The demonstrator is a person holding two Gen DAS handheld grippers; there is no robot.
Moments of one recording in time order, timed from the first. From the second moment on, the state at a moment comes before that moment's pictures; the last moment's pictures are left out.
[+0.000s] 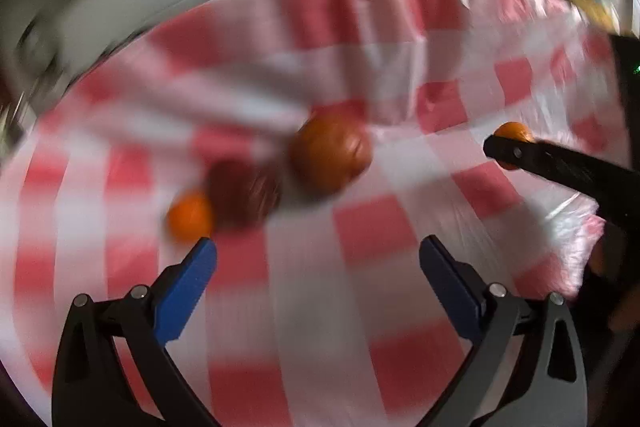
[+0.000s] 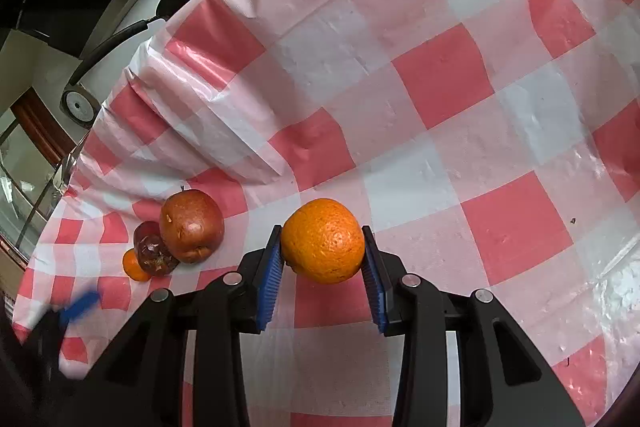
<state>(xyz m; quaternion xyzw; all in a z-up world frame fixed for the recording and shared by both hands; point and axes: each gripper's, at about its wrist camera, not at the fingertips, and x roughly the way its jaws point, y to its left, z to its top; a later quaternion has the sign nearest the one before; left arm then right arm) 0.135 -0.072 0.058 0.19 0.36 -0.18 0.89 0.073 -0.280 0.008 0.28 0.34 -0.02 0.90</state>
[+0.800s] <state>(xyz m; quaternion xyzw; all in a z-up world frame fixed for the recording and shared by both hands) 0.166 -0.060 0.041 0.12 0.37 -0.19 0.90 0.078 -0.278 0.005 0.28 0.34 -0.01 0.90</state>
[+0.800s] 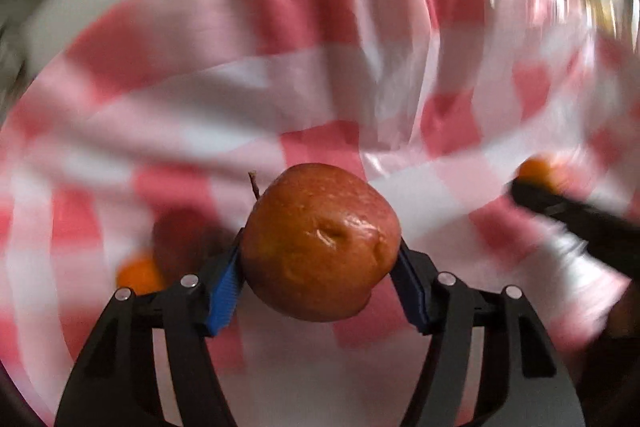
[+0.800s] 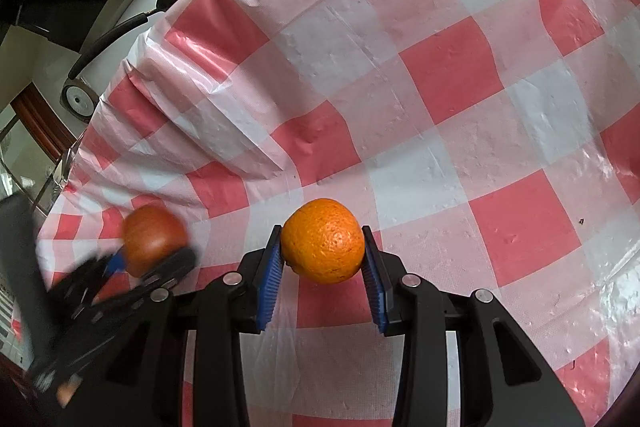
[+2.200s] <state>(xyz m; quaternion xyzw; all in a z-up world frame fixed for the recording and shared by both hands) -0.056 0.102 0.035 -0.22 0.33 -0.08 0.92 0.030 -0.240 0.011 0.23 0.37 0.02 0.90</state>
